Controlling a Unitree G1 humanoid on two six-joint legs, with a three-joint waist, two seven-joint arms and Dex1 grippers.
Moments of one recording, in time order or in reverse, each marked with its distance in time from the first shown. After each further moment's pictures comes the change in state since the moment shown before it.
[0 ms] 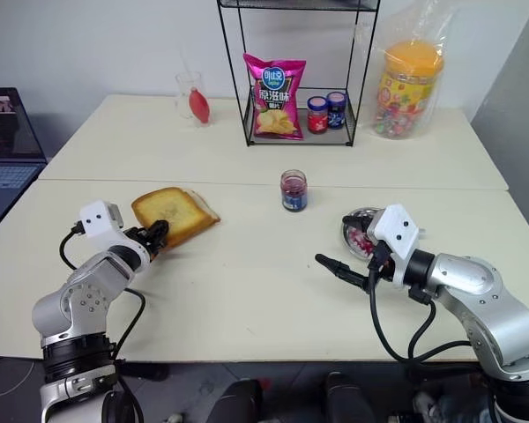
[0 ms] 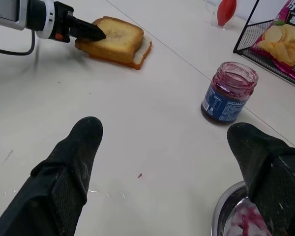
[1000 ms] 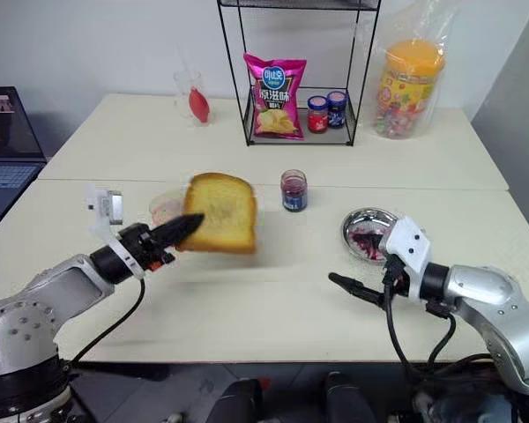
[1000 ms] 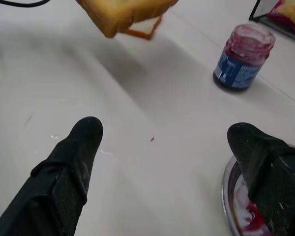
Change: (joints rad) left arm 0.155 0.183 -0.013 -0.396 -0.540 0.286 -0.364; right arm 0.113 -0.096 -0.069 -0.036 0.051 0.029 0.076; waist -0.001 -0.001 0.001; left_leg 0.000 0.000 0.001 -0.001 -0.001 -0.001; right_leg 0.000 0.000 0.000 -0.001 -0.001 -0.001
